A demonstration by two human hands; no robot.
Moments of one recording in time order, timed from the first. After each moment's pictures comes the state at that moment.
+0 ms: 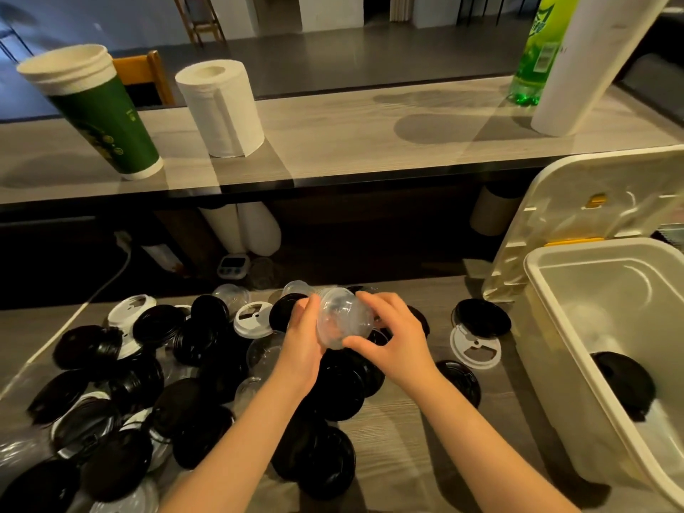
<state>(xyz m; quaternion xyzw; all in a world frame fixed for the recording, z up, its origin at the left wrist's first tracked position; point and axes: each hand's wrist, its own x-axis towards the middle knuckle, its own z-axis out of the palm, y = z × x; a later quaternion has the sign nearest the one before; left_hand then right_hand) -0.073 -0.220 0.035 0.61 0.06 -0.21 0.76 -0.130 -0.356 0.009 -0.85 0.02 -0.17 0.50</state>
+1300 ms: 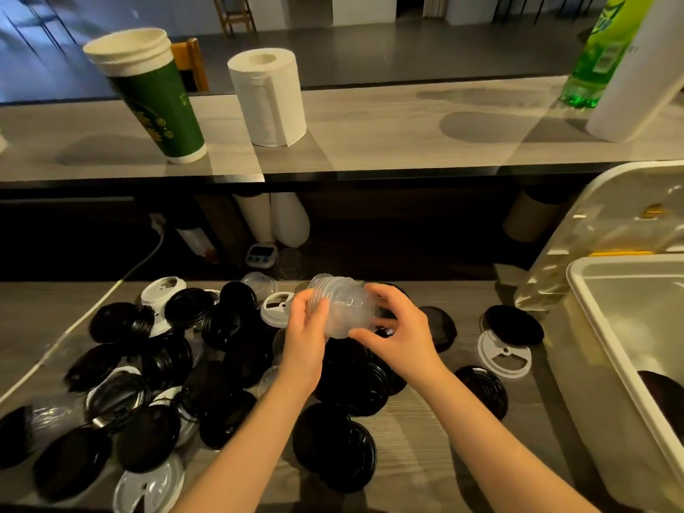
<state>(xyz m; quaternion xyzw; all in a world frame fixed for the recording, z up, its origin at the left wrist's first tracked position) -0.073 -0.185 0.031 0.64 0.05 -0.11 0.76 -0.112 -0.323 0.023 -0.81 0.01 -0.12 0.58</state>
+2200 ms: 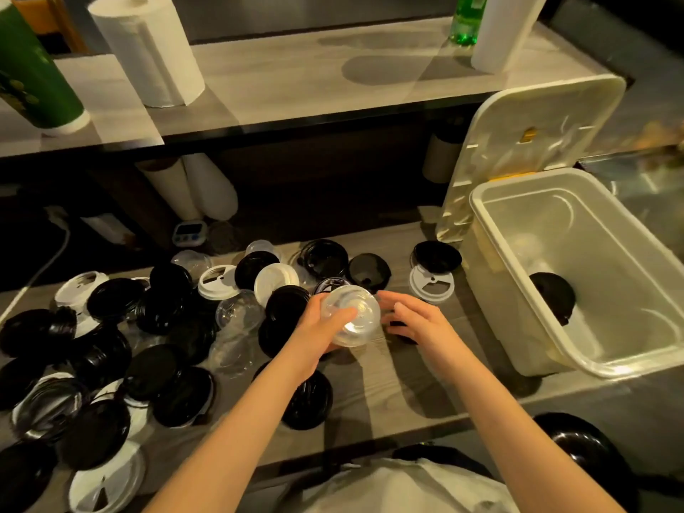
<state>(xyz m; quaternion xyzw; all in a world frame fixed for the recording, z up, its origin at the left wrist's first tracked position) -0.136 -0.226 0.012 0.67 -0.02 -0.40 0.63 -0.228 -0.386 0.000 -0.66 0.22 0.01 0.72</state>
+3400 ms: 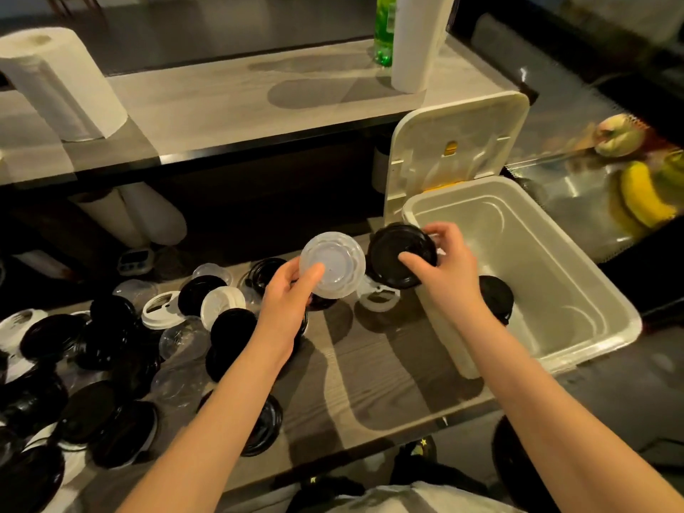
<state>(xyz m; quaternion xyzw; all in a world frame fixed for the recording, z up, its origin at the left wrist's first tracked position) -0.141 -0.301 0.065 0.69 -0.09 -0.25 0.68 -0.238 -0.484 0.083 -0.77 0.30 -0.24 0.52</state>
